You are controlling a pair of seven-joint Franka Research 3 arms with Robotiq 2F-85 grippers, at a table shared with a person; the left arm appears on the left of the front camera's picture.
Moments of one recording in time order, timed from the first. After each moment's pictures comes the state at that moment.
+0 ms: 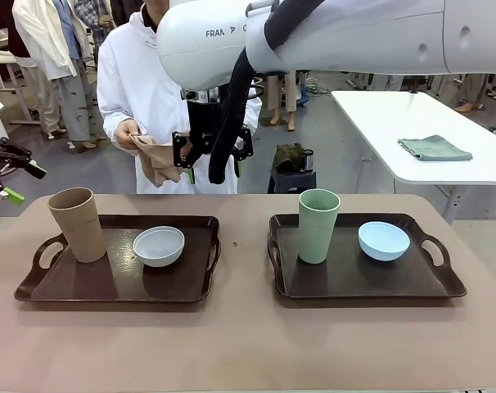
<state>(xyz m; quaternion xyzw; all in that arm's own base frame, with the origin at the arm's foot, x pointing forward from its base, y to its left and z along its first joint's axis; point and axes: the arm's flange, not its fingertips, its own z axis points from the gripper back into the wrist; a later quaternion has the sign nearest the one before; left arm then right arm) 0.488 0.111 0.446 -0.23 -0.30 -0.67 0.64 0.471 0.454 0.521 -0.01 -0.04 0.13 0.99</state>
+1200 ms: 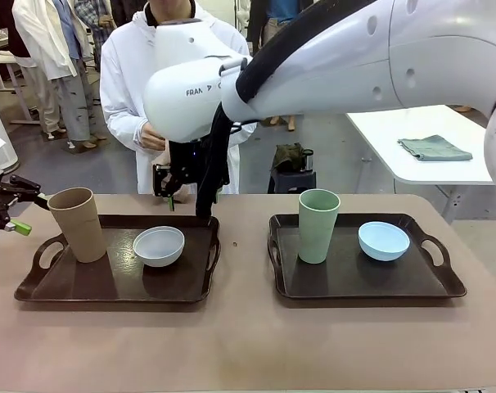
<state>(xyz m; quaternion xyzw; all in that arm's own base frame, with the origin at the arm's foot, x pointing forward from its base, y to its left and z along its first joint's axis) 0.493 0.130 0.356 -0.32 -0.32 -0.64 0.62 0.473 0.495 0.453 0.02 -0.05 0.17 0.98</state>
